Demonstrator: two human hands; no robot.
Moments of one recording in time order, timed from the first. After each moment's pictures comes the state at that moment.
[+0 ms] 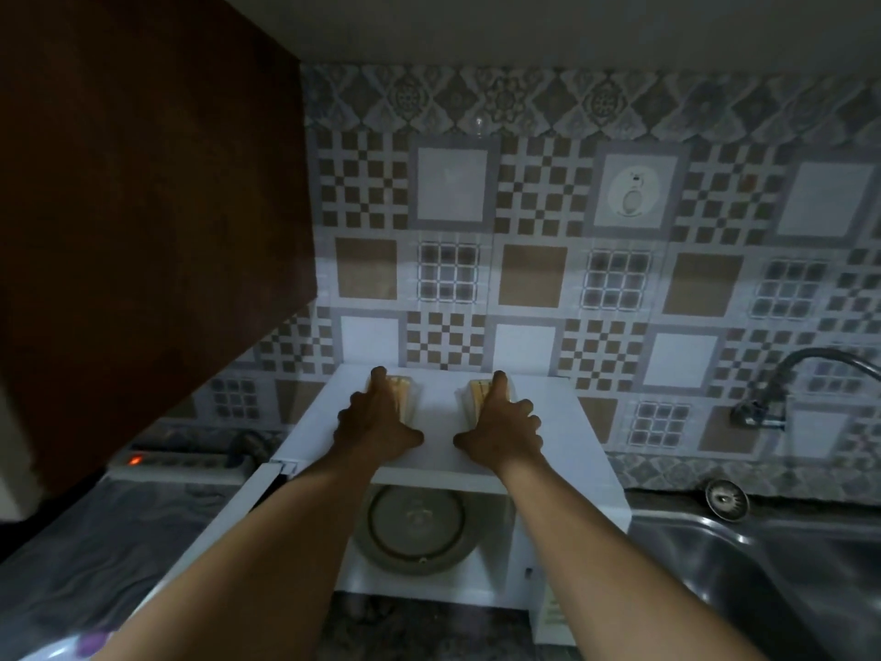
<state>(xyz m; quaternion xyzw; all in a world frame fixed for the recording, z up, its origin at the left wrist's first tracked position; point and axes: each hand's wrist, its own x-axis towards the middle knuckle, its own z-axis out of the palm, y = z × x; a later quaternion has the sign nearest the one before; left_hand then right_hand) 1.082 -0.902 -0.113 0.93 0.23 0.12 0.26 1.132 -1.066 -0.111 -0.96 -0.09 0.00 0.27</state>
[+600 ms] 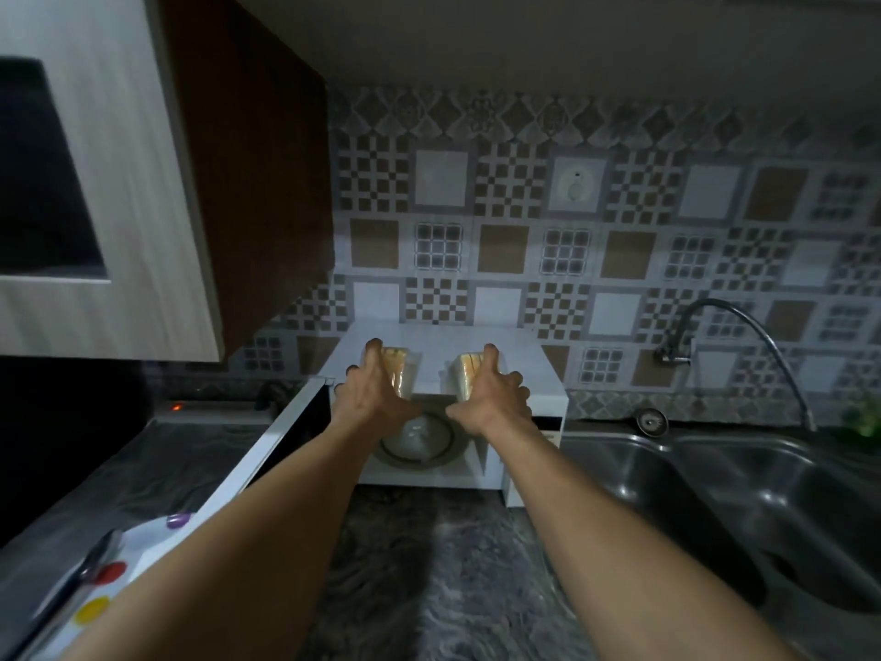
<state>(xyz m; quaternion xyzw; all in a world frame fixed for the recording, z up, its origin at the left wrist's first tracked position) 0.890 -0.960 -0.089 0.92 0.21 0.16 0.28 0.942 -1.111 -0.088 -0.96 -0.07 -0.02 0.28</state>
